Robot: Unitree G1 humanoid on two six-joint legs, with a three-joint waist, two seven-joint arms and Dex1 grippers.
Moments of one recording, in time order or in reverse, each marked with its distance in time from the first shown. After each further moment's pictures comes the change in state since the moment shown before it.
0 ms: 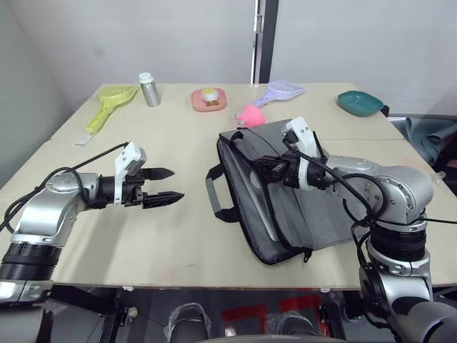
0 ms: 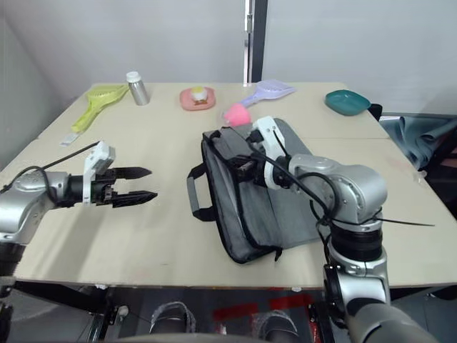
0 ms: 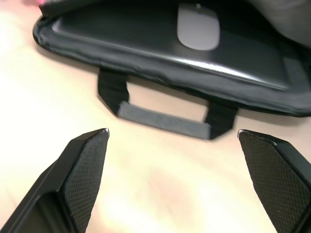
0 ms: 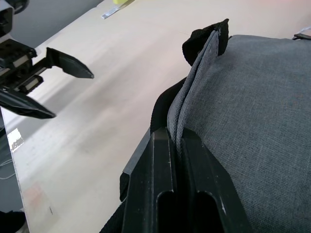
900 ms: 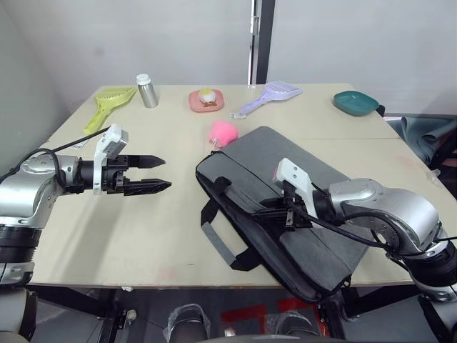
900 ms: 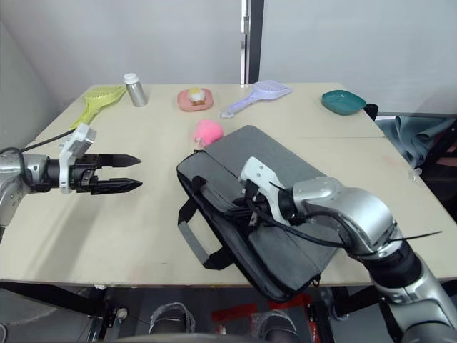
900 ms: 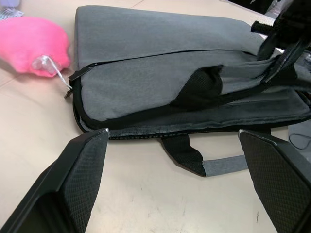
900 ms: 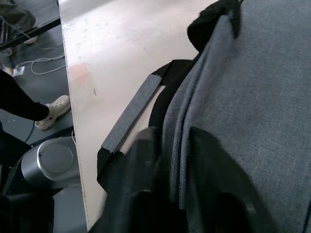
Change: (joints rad) left arm -0.164 0.070 -0.035 0.129 -0.008 0.008 -0.094; right arm 0.160 -0.391 0.322 -0.075 -0.011 -0.326 0.376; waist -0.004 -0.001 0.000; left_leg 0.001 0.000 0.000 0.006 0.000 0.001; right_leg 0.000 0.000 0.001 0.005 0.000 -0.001
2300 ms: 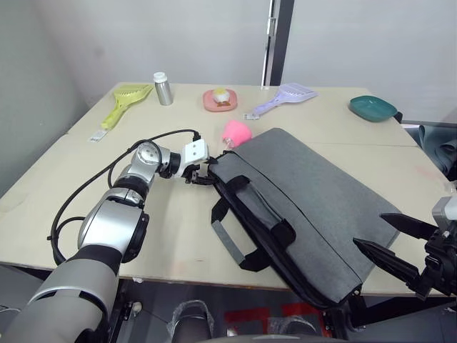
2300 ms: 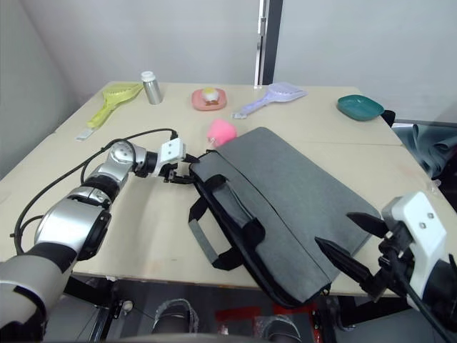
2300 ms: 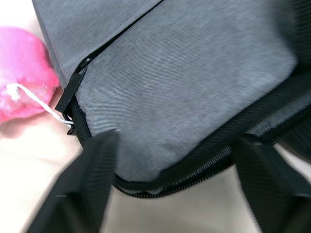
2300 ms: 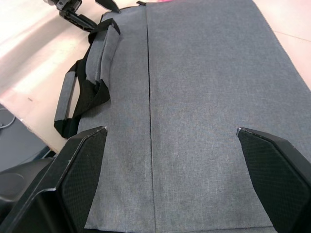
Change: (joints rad) left arm -0.606 -0.523 -0.262 1.210 0.670 -1.093 0.096; right arm 1.142 -0.079 -1.286 -0.449 0.616 -0.156 -0.303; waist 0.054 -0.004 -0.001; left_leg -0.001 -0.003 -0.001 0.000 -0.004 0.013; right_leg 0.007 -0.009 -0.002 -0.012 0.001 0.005
